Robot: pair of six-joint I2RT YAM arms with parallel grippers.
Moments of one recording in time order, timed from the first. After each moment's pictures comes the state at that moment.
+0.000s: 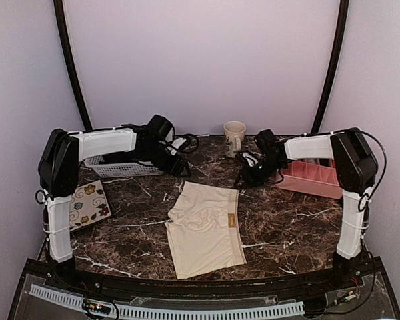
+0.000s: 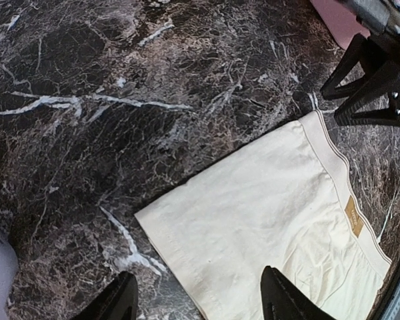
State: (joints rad) left arm -0.56 2.06 1.65 -0.62 0.35 0.00; right arm 0.45 2.01 1.38 -0.51 -0.50 0.12
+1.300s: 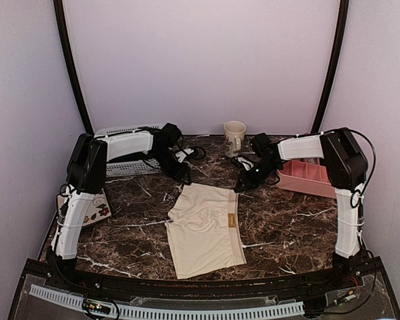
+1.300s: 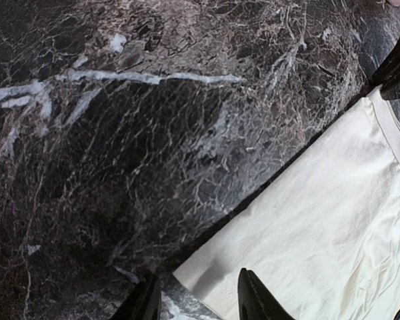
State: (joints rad) left arm -0.54 2.40 2.02 -0.85 0.38 0.16; right arm 0.45 2.13 1.47 -0.58 -0.53 -0.02
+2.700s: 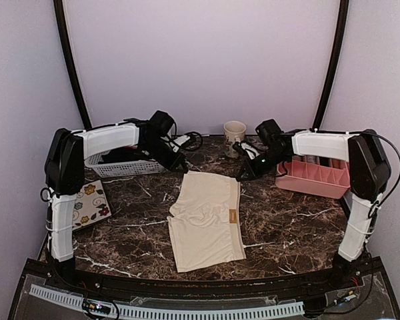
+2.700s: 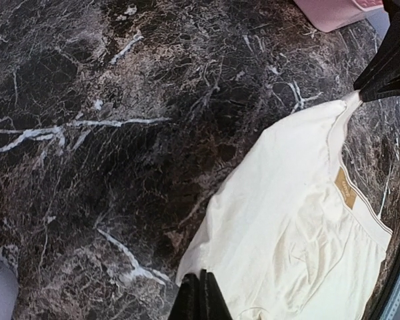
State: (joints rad) left arm -0.55 2.18 1.85 -0.76 0.42 0.16; right arm 0.48 1.89 1.40 -0.57 -0.50 -0.01
